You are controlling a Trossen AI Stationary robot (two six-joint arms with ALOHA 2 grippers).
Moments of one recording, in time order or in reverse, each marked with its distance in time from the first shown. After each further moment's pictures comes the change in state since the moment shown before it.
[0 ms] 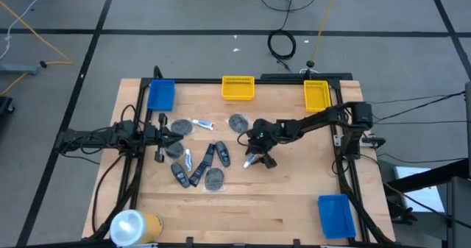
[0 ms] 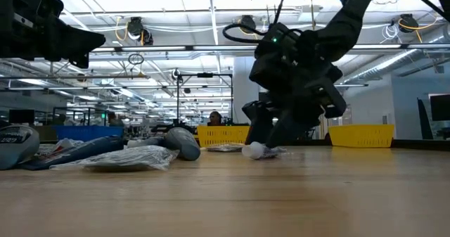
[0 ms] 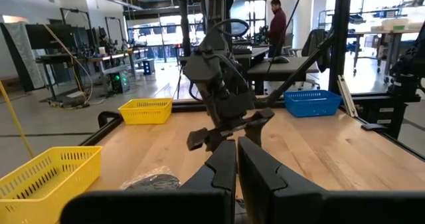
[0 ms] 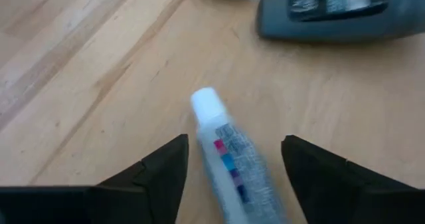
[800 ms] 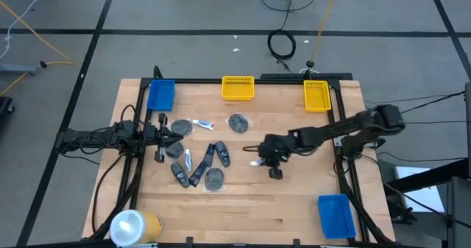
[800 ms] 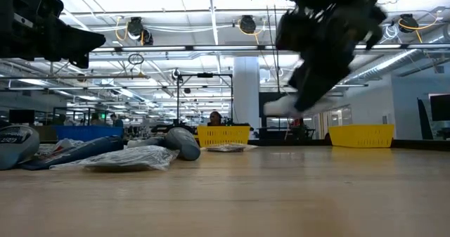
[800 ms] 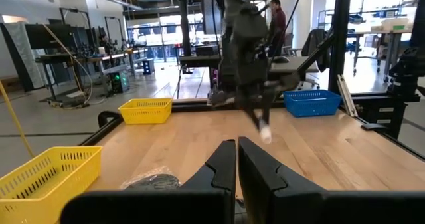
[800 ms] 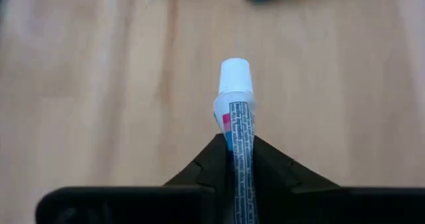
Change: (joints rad) left arm 0.000 0.000 0.000 0.000 0.000 0.000; right arm 0.257 -0.344 -0.001 -0.427 0.329 0.690
